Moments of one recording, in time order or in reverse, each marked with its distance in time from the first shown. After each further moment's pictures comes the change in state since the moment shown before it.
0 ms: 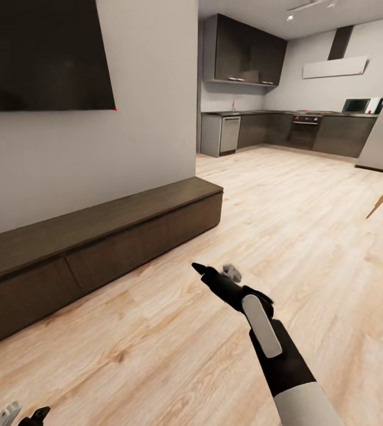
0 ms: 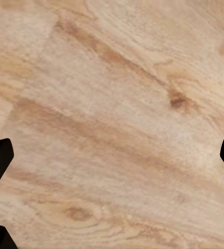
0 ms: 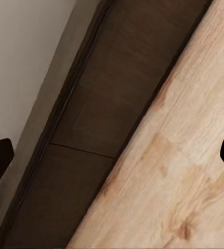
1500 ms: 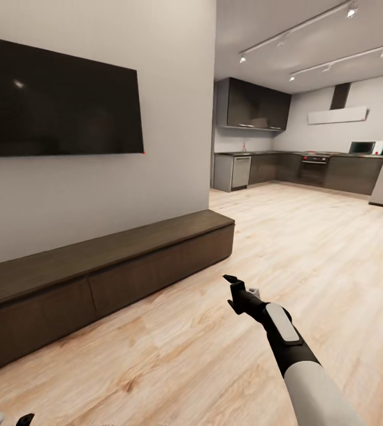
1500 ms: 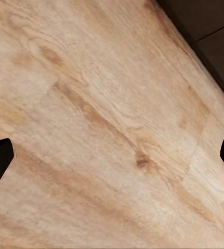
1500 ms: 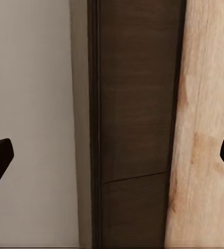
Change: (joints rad) left arm 0.006 -0.022 0.045 0.035 0.007 -0.134 -0.008; right arm -0.113 -0.057 -0.306 0.479 -0.297 -0.067 0.039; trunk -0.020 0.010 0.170
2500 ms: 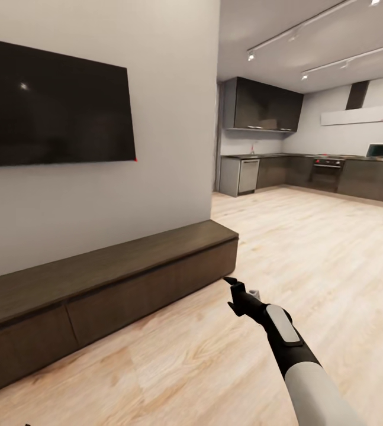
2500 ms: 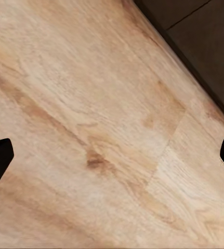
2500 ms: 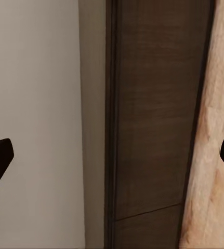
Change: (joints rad) left arm 0.030 0.017 -0.008 0.009 -0.006 0.013 -0.001; right arm 0.002 -0.003 -0.001 0.011 -0.001 0.004 -0.002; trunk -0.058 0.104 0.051
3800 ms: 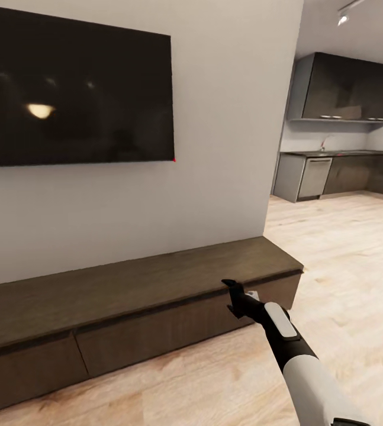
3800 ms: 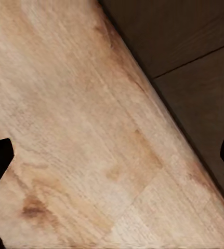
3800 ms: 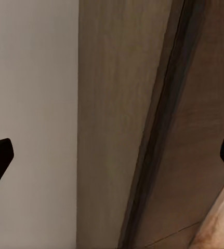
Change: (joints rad) left arm 0.107 -0.010 -0.010 -0.101 0.002 0.000 0.000; right arm -0.039 -0.004 0.002 0.071 0.000 0.008 -0.042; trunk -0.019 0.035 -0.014
